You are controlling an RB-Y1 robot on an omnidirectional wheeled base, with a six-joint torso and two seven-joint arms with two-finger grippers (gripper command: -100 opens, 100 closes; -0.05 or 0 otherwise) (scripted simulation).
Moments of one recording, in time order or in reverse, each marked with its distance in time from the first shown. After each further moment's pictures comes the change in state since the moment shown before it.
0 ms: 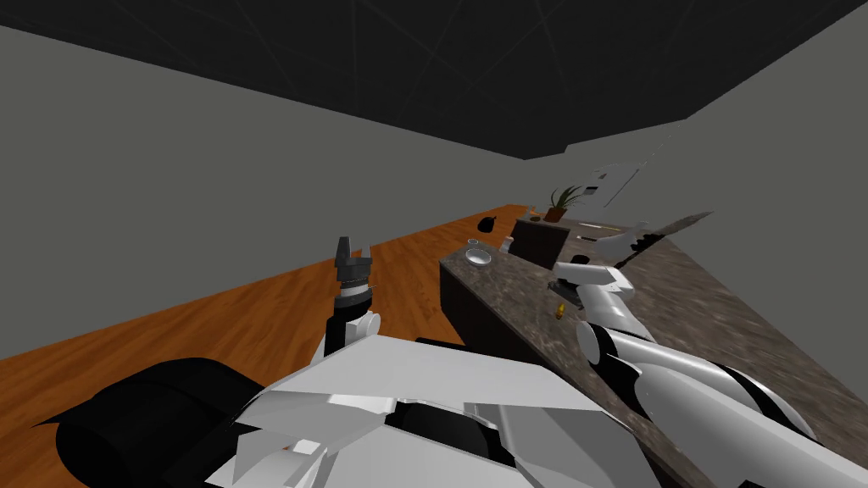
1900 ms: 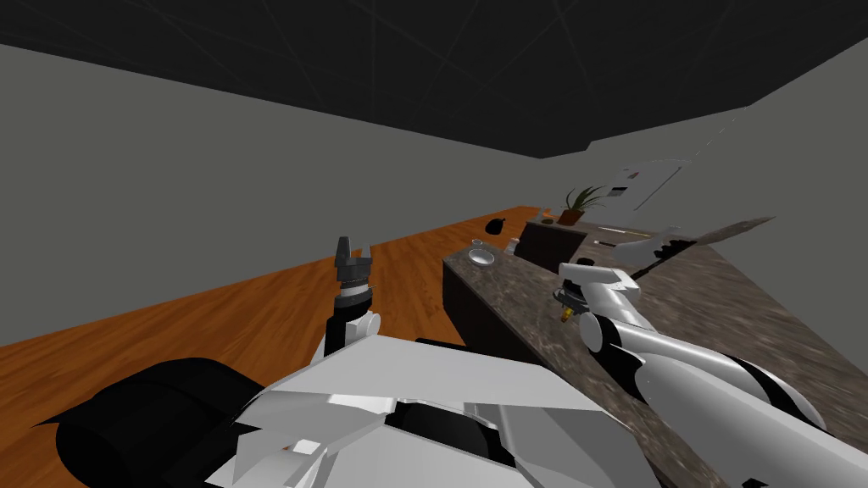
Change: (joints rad) left arm 0.000 0.000 0.000 0.000 0.000 0.000 0.000; right arm -0.066 -0.037 -0.038 0.175 0.016 0.123 0.061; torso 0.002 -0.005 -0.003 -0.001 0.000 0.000
